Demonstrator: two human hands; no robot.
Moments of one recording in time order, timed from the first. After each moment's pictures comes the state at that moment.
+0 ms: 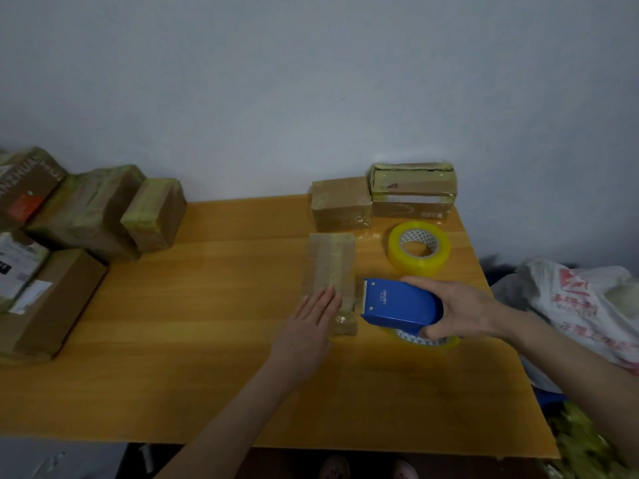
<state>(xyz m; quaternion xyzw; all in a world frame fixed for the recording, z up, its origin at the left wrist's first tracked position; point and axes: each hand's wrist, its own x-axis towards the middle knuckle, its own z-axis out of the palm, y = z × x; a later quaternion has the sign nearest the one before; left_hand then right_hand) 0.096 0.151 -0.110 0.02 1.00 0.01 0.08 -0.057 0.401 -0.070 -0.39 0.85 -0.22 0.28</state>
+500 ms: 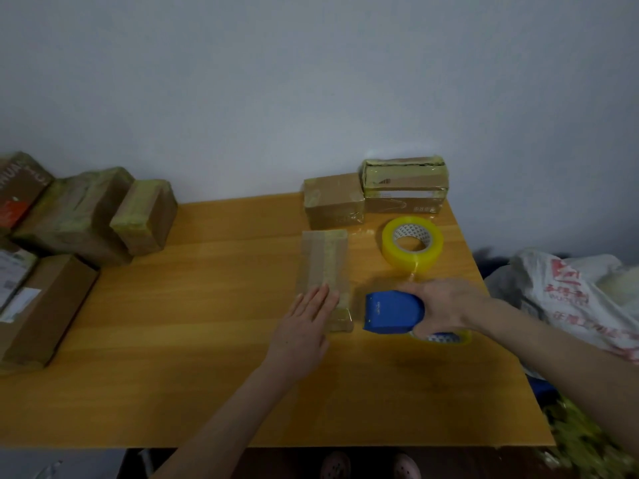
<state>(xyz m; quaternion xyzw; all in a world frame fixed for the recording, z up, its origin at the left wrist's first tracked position) 0.094 0.149 -0.111 0.03 1.00 0.06 0.05 -0.057 0.379 -0.071 -0.39 0.88 0.02 0.26</state>
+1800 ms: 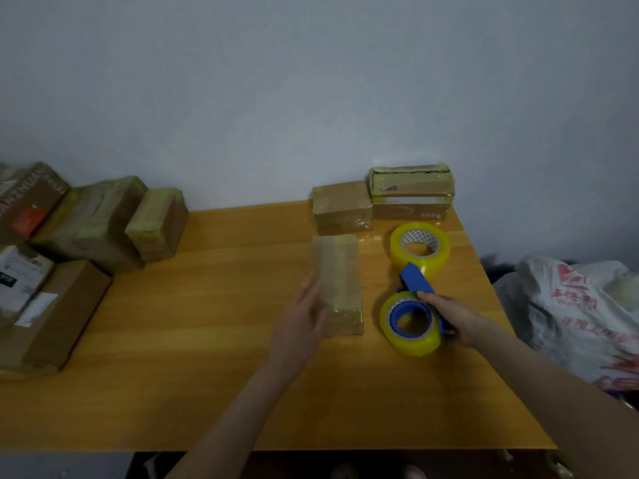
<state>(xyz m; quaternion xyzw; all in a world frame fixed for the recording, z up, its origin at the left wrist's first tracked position) 0.097 0.137 -0.094 -0.08 0.93 0.33 -0.11 -0.046 0.379 -0.130 0.16 0.75 -0.53 0.37</state>
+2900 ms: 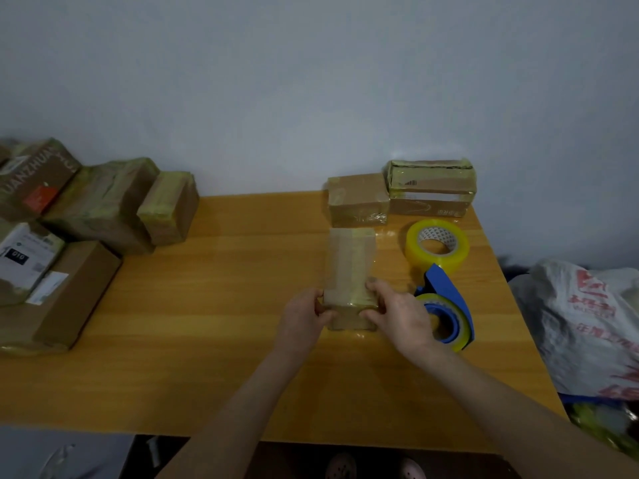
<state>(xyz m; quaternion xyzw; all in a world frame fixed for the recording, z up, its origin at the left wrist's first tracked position) 0.085 0.115 -0.125 -0.19 0.93 0.32 -0.08 0.011 0.286 -0.115 -0.25 0.93 -0.24 0.08</state>
